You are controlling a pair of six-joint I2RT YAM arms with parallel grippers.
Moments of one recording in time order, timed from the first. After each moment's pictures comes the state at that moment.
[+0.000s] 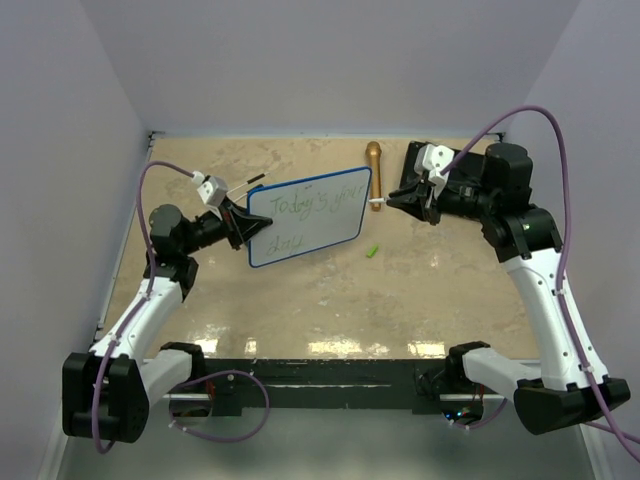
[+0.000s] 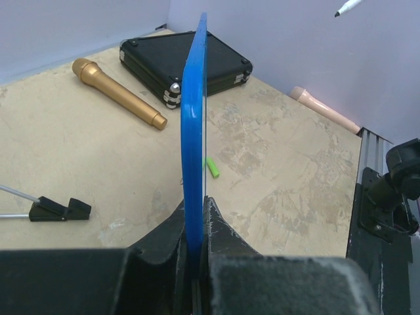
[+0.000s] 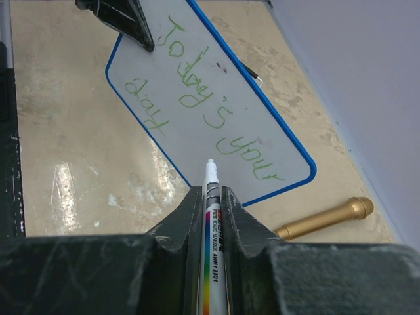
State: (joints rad) left arm -0.10 1.04 0.57 0.51 0.95 -0.31; right arm 0.20 1.09 1.36 -0.65 -0.91 -0.56
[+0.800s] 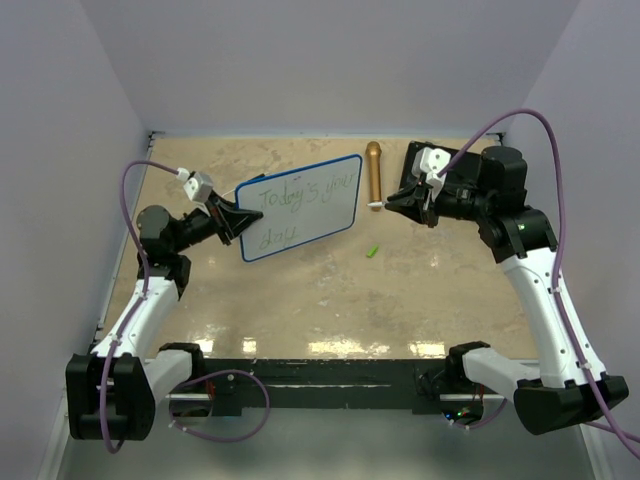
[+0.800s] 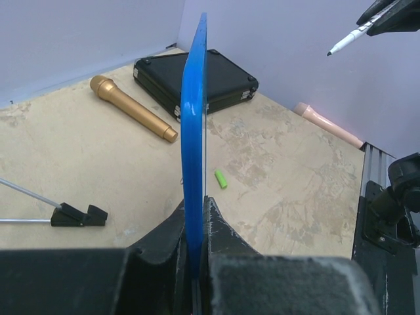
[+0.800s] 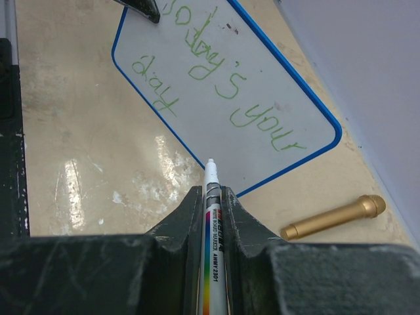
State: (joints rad) left arm -0.01 1.04 0.57 0.60 1.00 -0.38; right arm 0.20 1.09 1.32 -0.63 -0.92 -0.56
